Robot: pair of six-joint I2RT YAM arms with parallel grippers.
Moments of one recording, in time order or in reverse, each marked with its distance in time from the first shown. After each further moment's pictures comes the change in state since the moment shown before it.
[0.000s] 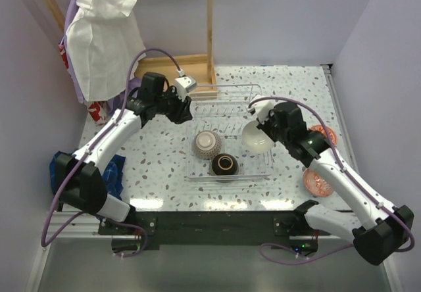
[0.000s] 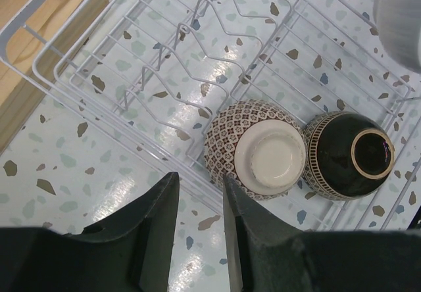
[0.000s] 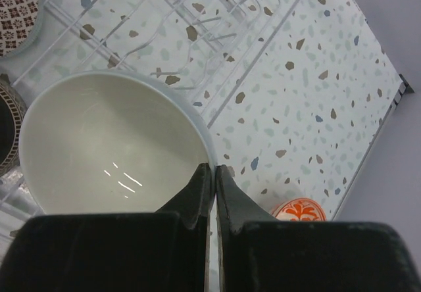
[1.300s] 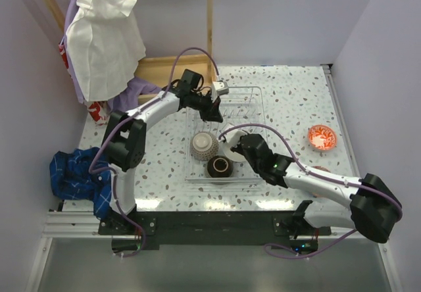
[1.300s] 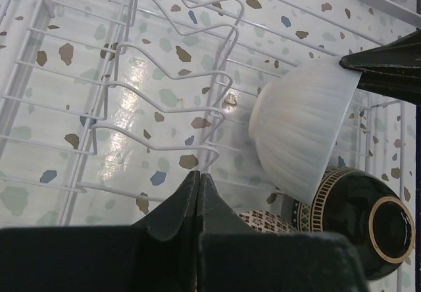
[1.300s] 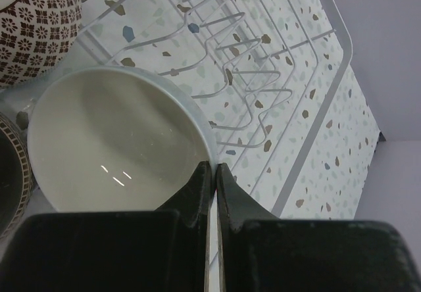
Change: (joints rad) left arm -0.113 0.541 0.340 0.046 0.360 0.155; right arm 0.344 0.146 -0.372 0.625 0.315 -0.050
